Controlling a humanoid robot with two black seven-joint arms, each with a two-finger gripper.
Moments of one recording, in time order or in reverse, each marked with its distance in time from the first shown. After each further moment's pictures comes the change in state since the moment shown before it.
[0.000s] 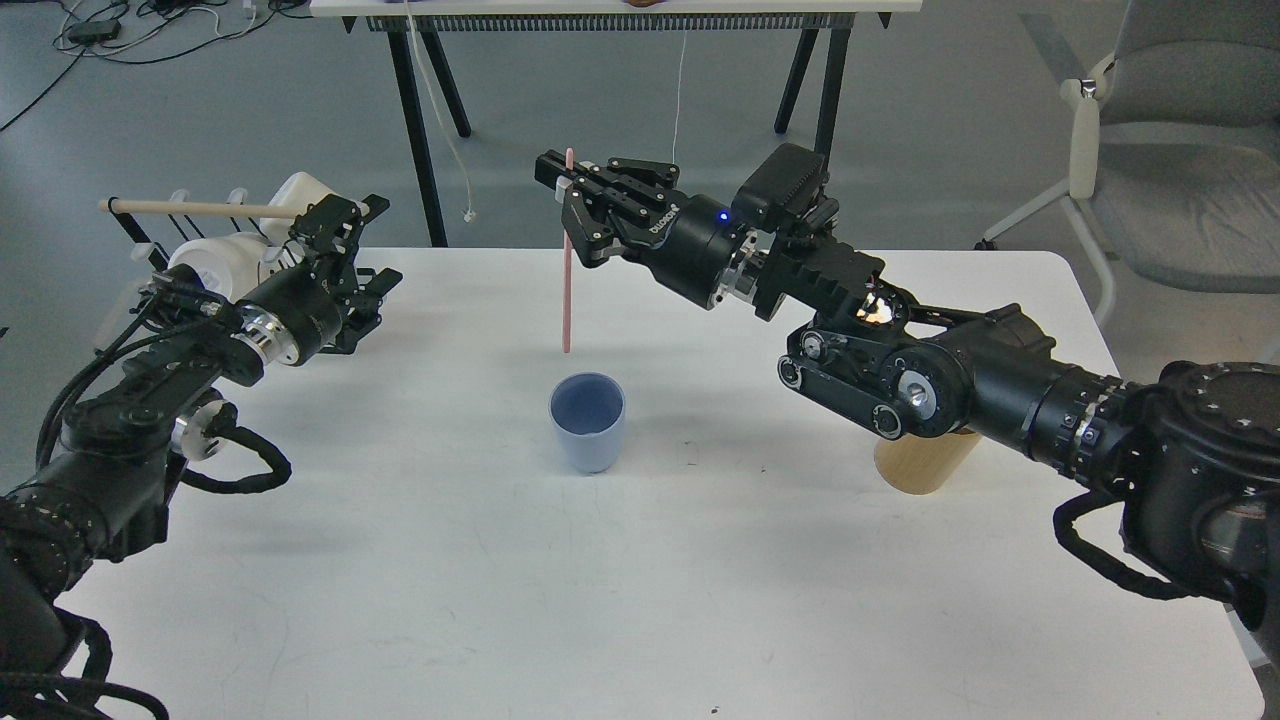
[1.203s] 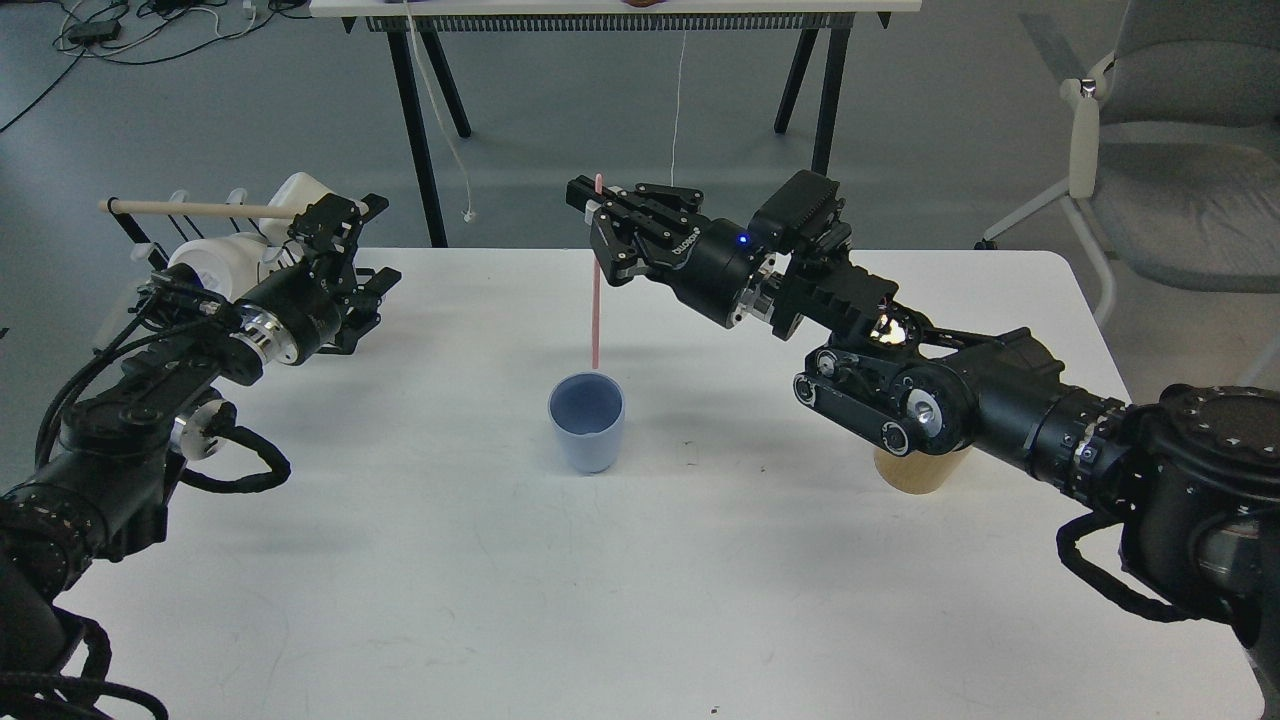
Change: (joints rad) left arm -0.001 0.000 -0.001 0.000 0.000 0.000 0.000; right arm -0.057 0.000 0.000 -0.092 -0.017 0.001 0.000
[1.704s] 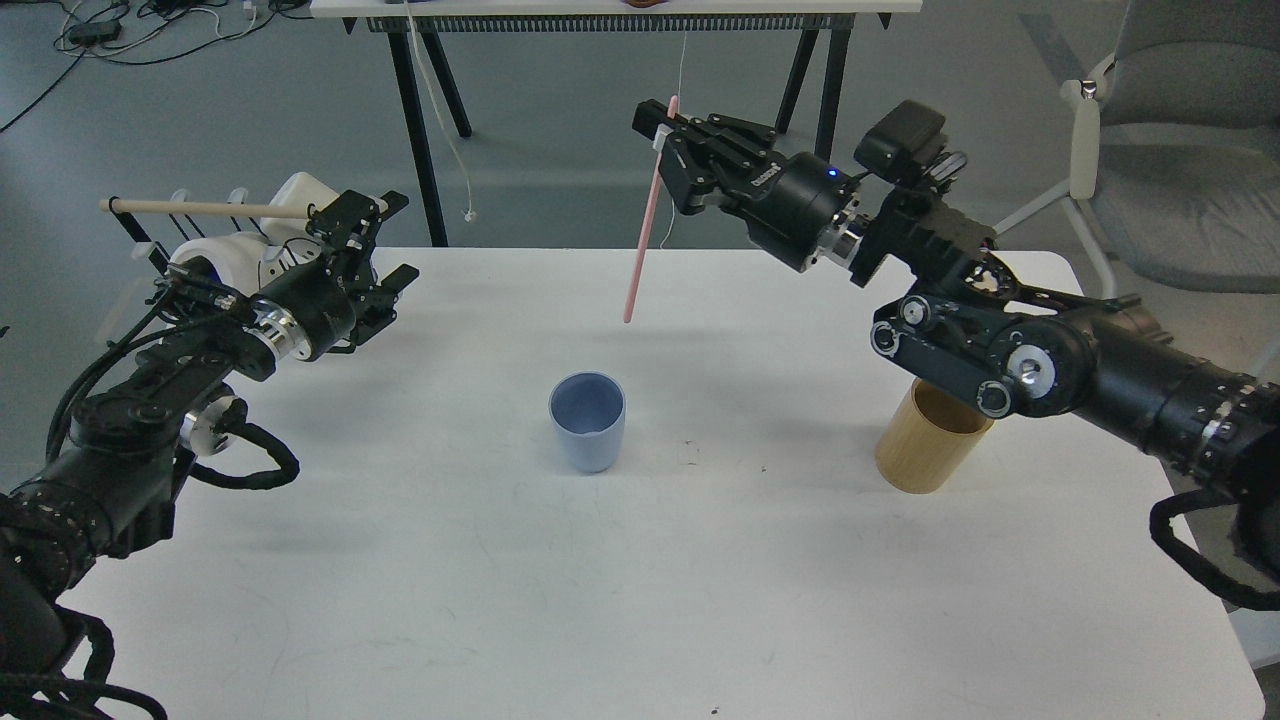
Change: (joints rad) left arm -0.003 -0.001 -0.001 -0.020 0.017 0.000 0.000; right arm 0.015 -0.145 0.131 0.198 0.000 0.077 0.000
